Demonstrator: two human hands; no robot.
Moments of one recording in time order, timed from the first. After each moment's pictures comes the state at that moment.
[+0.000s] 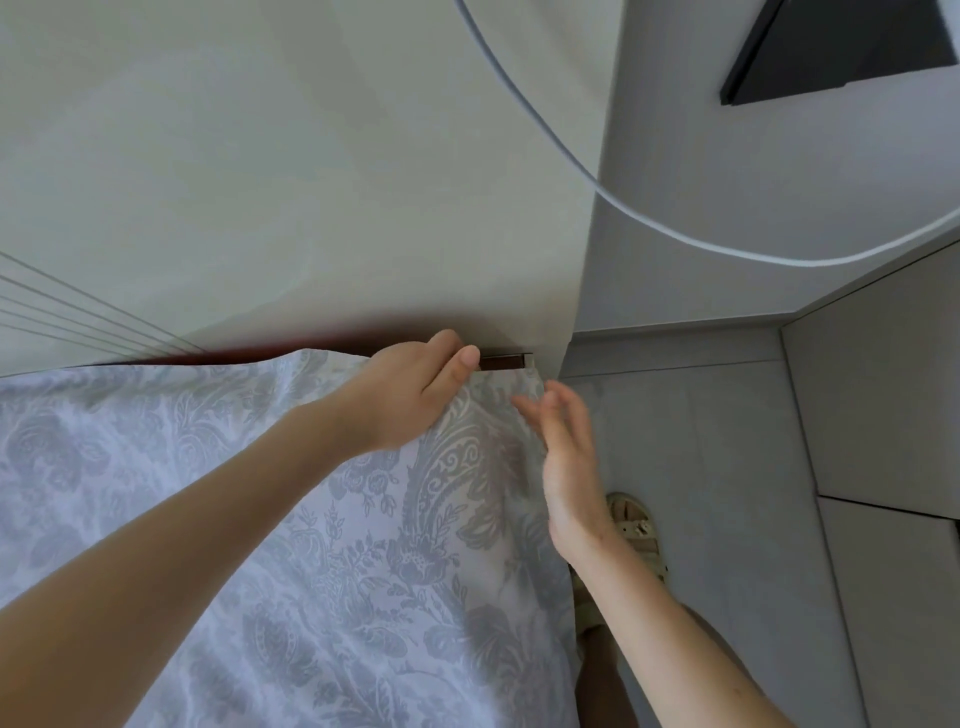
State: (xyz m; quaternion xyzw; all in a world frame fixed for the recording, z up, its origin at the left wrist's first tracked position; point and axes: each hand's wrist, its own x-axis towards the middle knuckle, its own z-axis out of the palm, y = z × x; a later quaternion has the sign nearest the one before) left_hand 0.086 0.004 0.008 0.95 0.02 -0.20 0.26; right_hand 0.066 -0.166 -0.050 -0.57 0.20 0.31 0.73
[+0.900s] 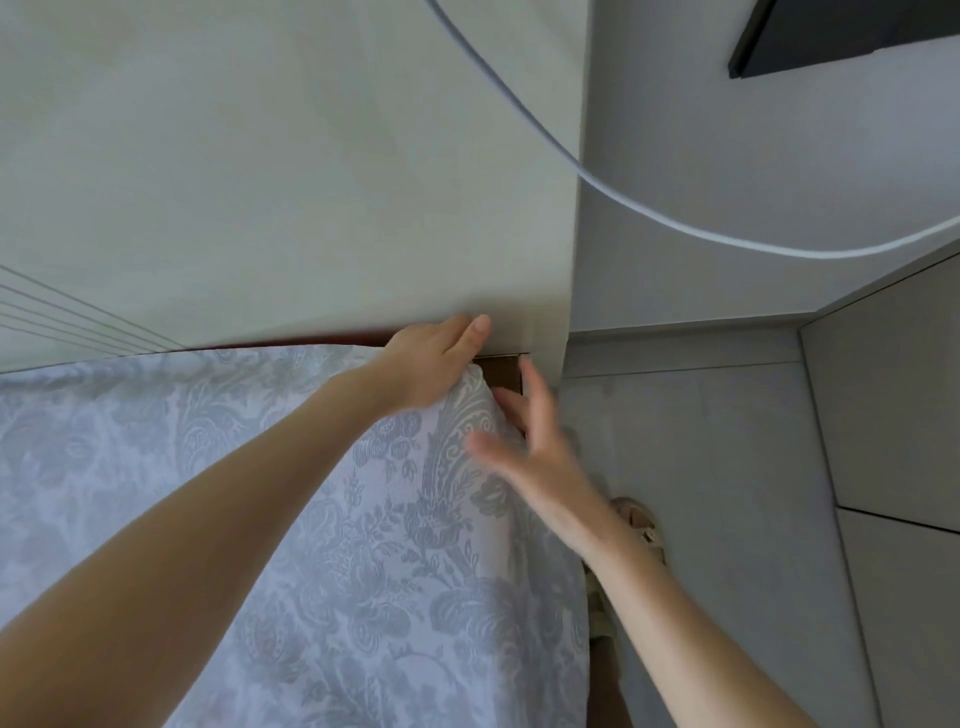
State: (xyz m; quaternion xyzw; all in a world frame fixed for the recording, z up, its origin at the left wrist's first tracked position) left_hand 0.128 -0.012 -0.042 0.93 0.11 -0.25 0.24; right_hand 0.085 -0.178 -0.078 -0.60 -0.01 0.42 0.68
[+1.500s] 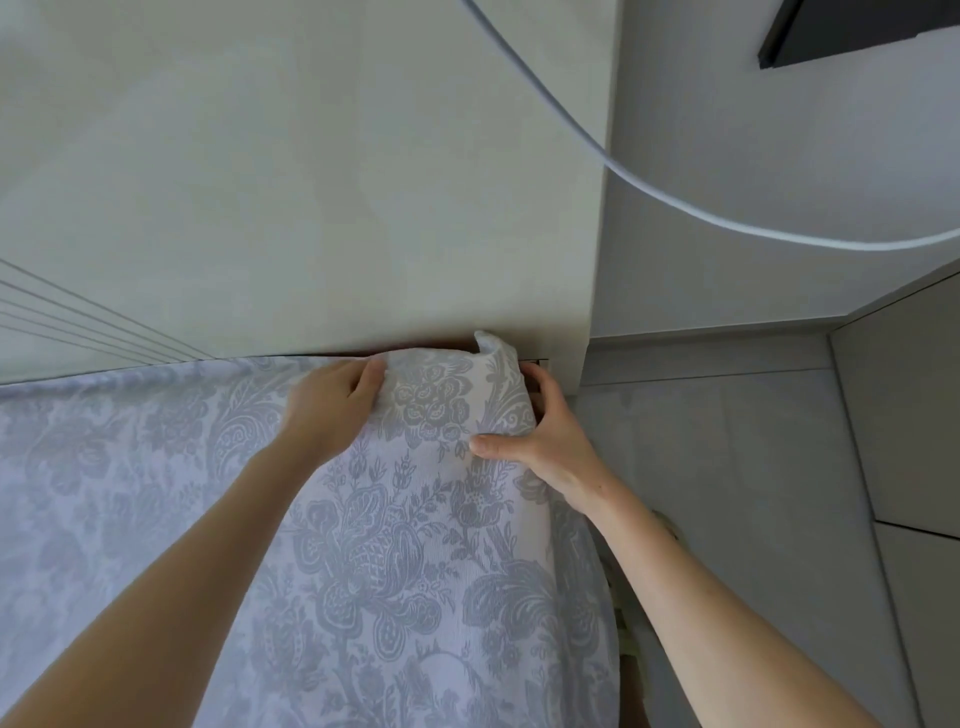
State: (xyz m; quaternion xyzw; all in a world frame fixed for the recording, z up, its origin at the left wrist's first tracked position) left_hand 0.060 0.067 -0.070 0.95 0.25 -0.16 0.13; right_hand 0.111 -0.160 -0.118 -0.63 0.01 0.43 0.65
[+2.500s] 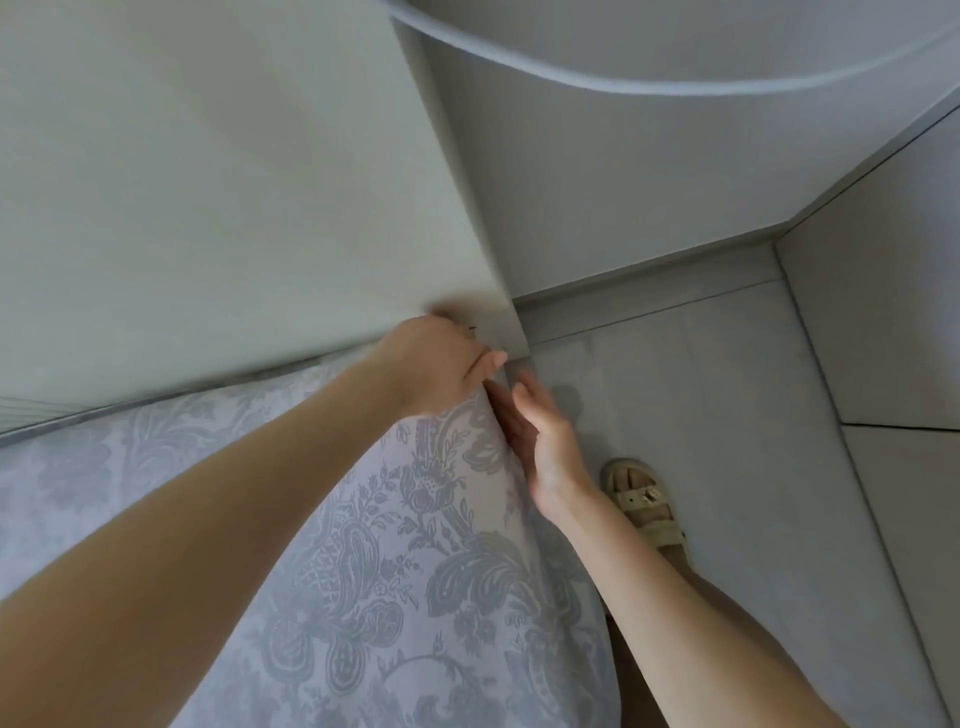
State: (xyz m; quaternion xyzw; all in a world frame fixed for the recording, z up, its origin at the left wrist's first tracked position) left_hand 0.162 -0.058 -0.123 0.94 -0.17 -0.30 0.01; right_hand 0.089 -0.188 -0.215 -0.36 0.30 0.36 0.80
